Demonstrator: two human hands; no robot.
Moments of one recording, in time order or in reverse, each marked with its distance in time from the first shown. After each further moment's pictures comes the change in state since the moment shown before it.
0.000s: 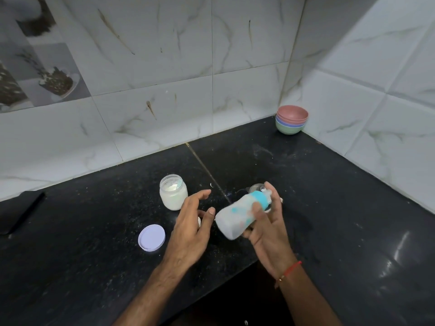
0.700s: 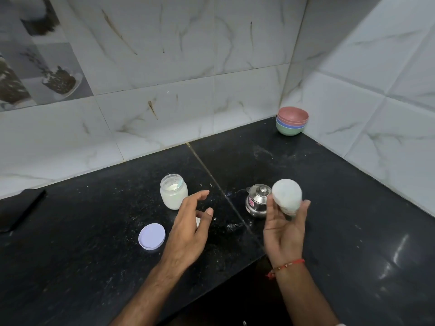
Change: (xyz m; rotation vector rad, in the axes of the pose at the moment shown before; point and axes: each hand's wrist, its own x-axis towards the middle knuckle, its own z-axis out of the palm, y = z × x) left_hand -0.004 -0.005 -0.004 -0.017 0.001 0.005; right_hand 0.015 -0.003 -0.018 0.539 0.273 -0.164
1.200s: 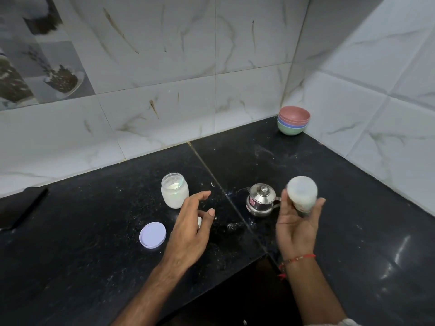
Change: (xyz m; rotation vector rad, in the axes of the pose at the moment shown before) left_hand -0.003 0.000 0.002 0.017 0.002 0.014; right_hand 0.017 -0.023 -0.003 0.040 0.026 -0.049
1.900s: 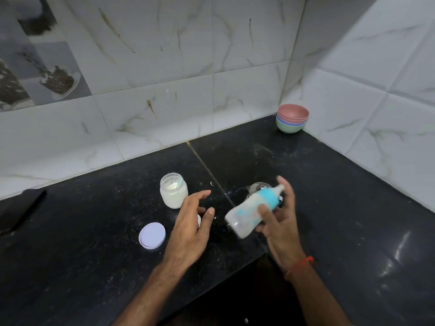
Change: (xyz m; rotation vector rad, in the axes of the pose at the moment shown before) left_hand 0.005 -0.002 0.003 0.006 -0.002 -0.004; right_hand -0.020 0.008 -0.004 -0.767 -0.430 0.025
